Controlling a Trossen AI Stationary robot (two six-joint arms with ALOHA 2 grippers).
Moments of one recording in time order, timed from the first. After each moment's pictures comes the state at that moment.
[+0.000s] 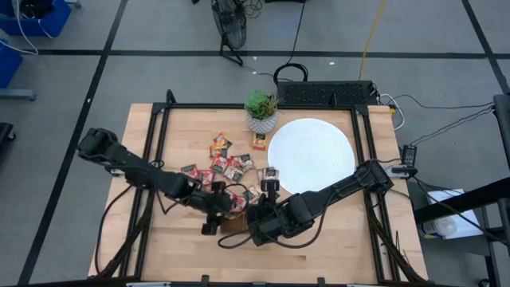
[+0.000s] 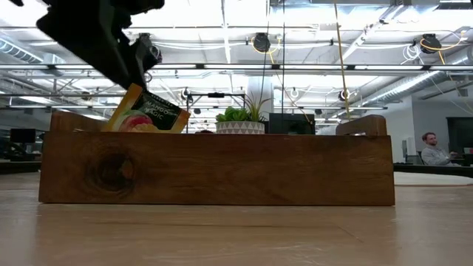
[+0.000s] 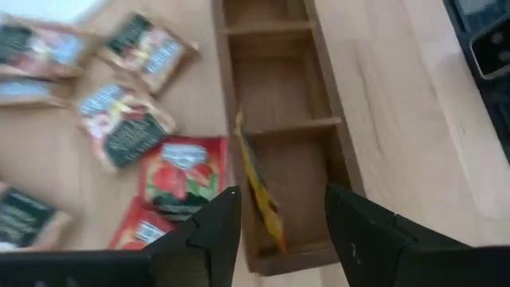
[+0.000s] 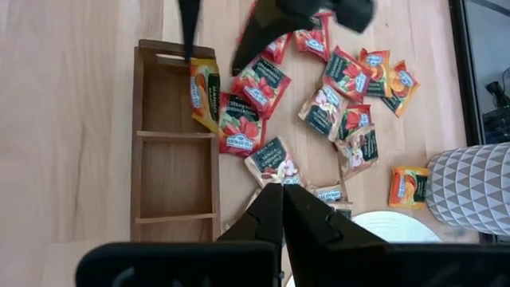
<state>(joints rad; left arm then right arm) -0.40 1.47 0.89 -0.32 -0.05 -0.27 0.45 2.10 2.15 -1.26 0.52 0.30</state>
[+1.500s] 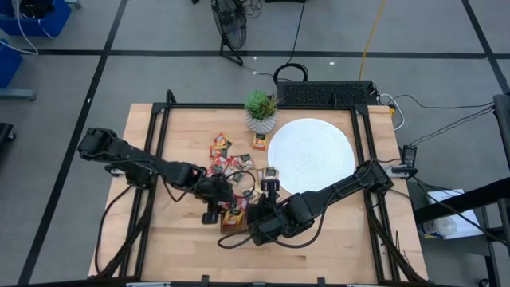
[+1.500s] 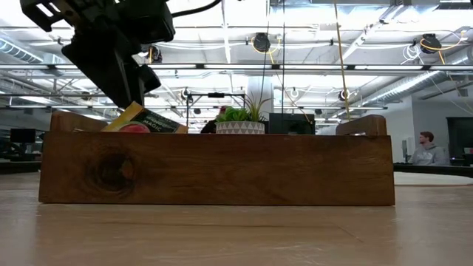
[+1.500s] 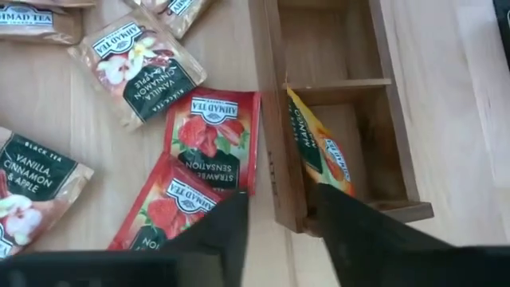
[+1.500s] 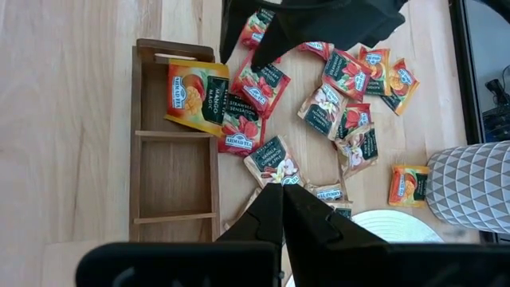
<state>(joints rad) -0.25 1.47 0.89 -0.43 0.10 -0.21 0.45 2.10 2.15 -1.25 0.52 0.30</state>
